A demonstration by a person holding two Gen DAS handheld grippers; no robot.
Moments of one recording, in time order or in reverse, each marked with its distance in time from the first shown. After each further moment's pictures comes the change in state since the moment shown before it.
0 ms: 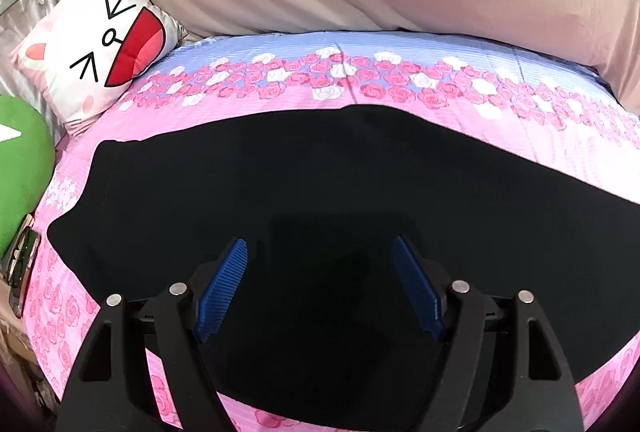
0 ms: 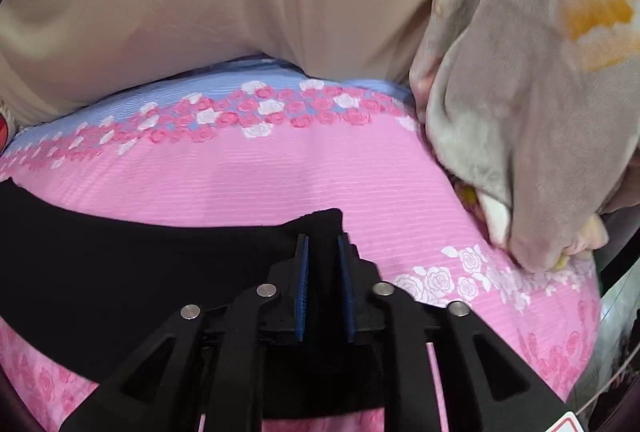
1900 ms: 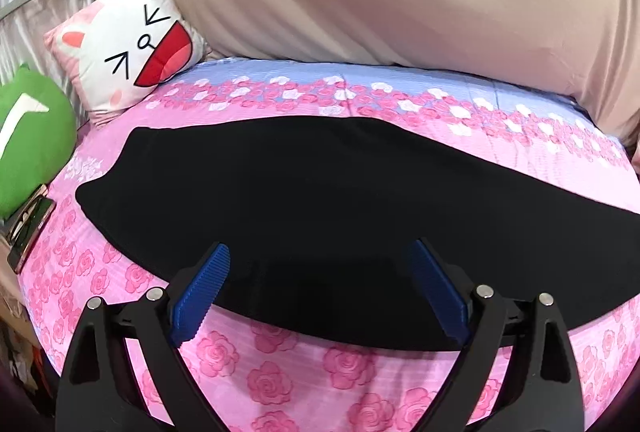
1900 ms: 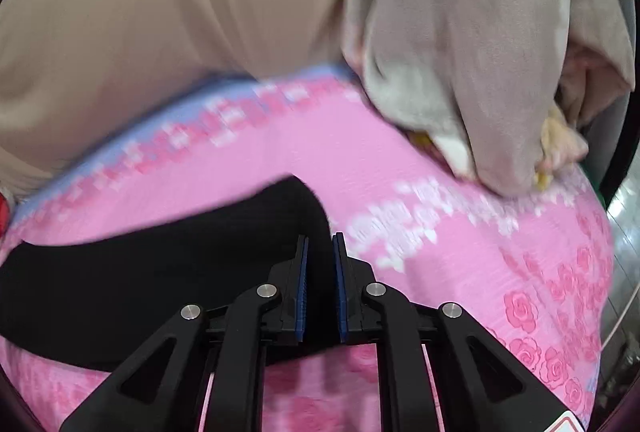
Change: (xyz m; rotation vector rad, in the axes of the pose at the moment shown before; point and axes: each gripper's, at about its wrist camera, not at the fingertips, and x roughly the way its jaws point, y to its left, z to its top) left arm -0.065 -0.003 -0.046 -0.075 -0.123 -0.018; right arm -0.015 -0.045 -0.041 0.279 0.042 -0.005
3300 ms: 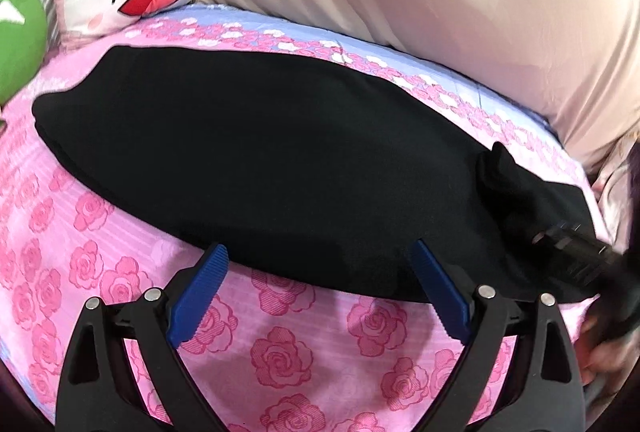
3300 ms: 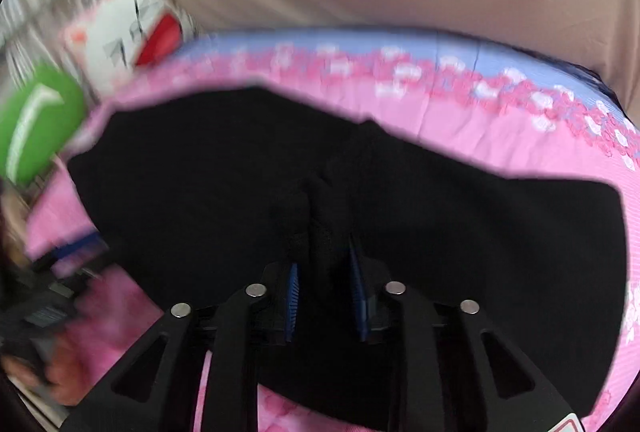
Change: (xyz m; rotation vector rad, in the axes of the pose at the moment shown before) left arm 0.027 0.055 -0.045 -0.184 0.062 -0.235; right arm -0.025 0.407 -0.113 -0.556 0.142 0.465
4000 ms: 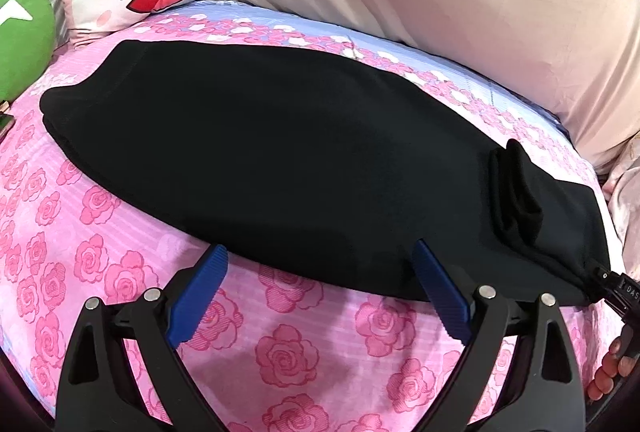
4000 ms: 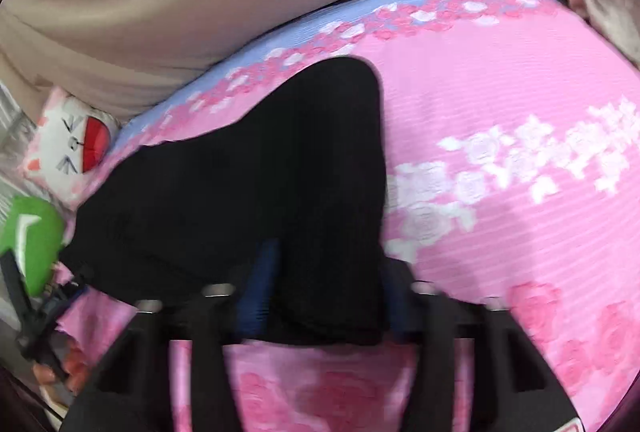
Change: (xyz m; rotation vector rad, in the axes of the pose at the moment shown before) left arm 0.002 -0.003 0.001 0.004 0.010 0.056; right arm -0.064 -0.152 -0.082 0.468 -0.084 -0.007
